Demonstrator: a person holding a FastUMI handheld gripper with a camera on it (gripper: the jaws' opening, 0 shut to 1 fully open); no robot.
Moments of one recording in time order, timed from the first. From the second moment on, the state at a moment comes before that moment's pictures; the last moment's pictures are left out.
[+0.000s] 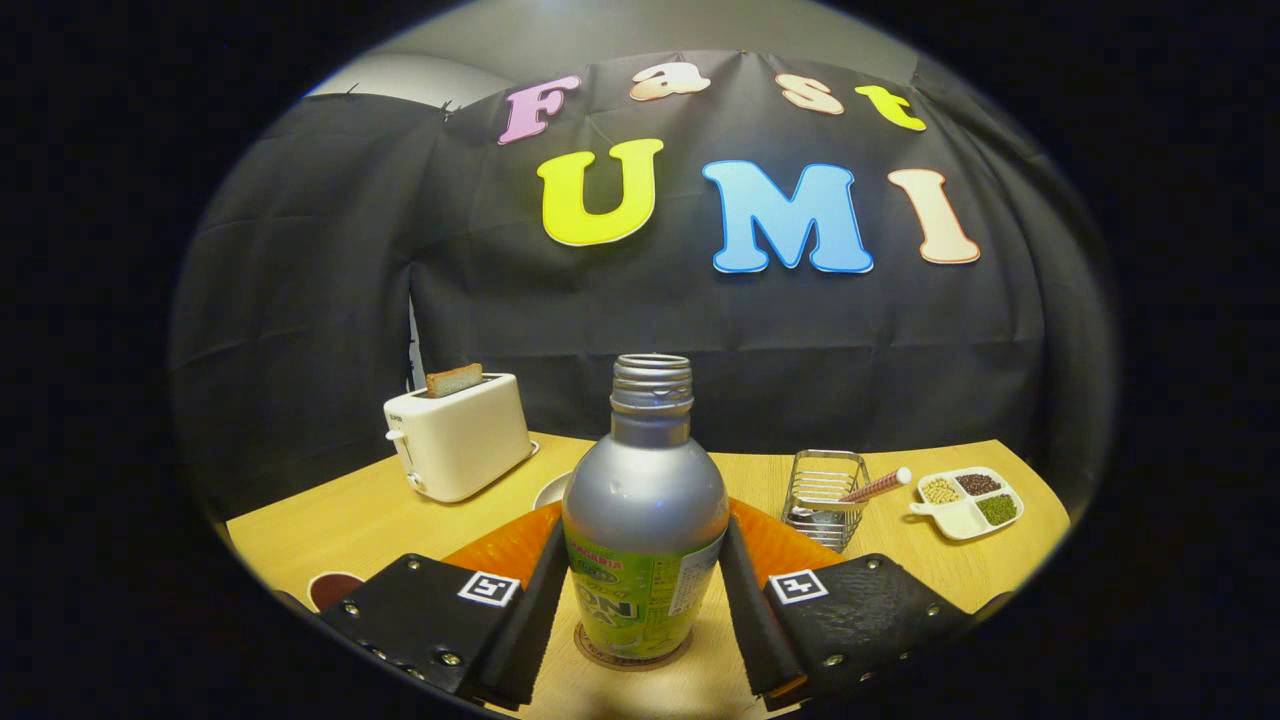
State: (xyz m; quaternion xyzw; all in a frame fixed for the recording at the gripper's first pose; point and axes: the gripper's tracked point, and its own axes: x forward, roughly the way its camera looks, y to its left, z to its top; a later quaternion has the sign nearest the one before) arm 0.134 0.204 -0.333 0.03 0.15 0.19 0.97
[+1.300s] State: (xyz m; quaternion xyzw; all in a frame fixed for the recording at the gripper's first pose) arm 0.139 0.221 -0.356 0.03 0.14 0.17 0.98
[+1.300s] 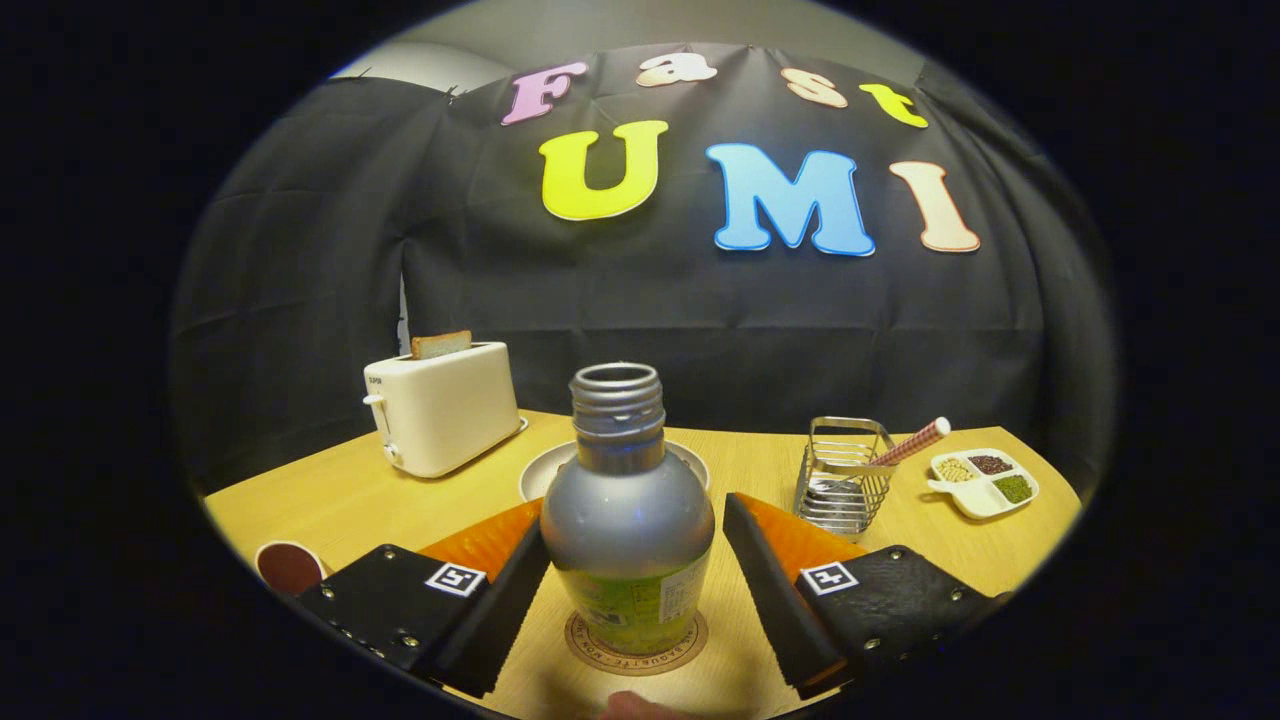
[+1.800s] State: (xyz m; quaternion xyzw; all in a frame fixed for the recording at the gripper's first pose) arm 0.113 0.146 -0.155 0.05 0.04 0.08 0.99
